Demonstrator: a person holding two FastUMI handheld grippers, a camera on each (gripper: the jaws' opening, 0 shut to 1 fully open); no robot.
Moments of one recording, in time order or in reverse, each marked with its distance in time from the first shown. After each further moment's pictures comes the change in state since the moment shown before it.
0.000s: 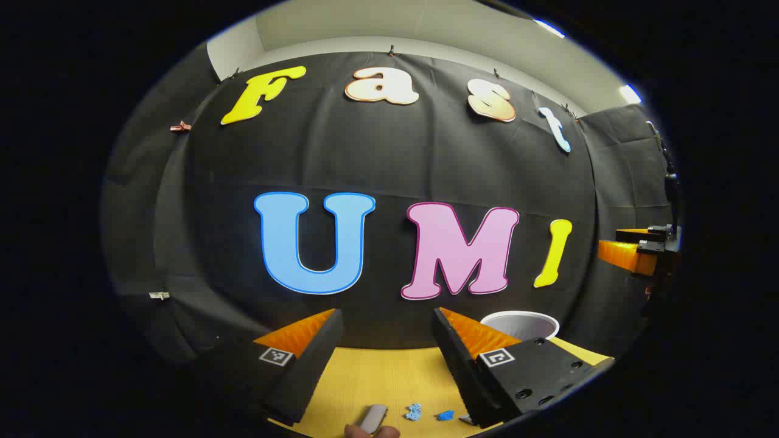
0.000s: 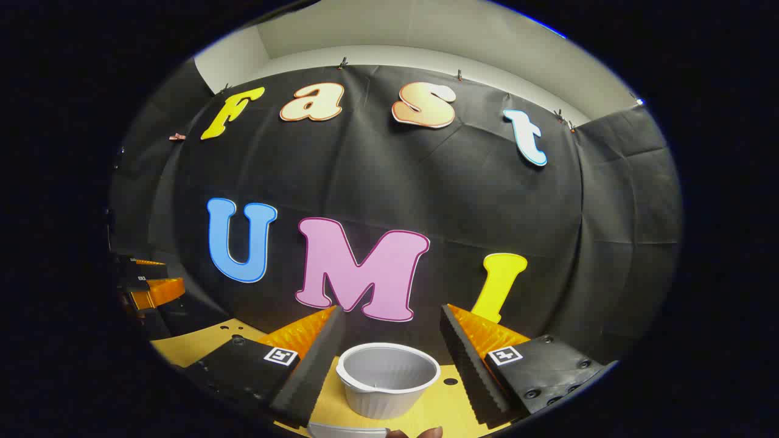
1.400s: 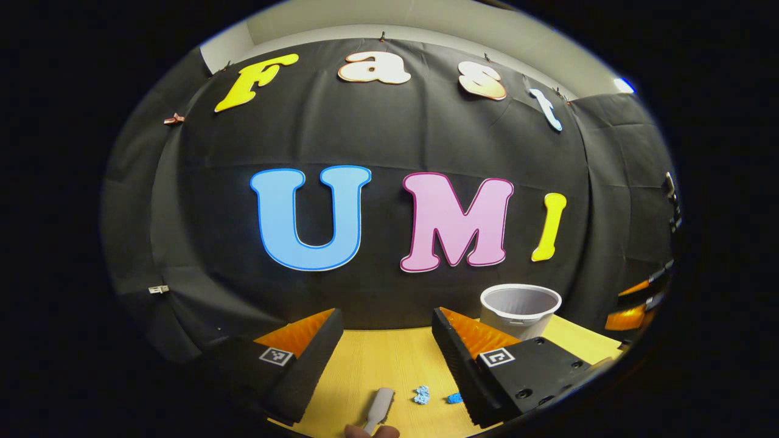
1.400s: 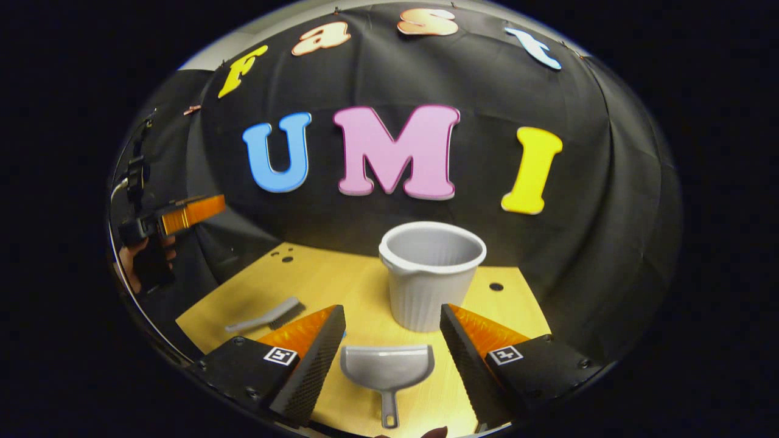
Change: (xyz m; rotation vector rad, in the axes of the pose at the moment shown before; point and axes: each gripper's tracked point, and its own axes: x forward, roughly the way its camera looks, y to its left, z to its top) left arm -0.014 0.003 -0.050 0.042 0.098 -0.028; right arm -0.113 0.023 -0.203 0.101 0.525 0.211
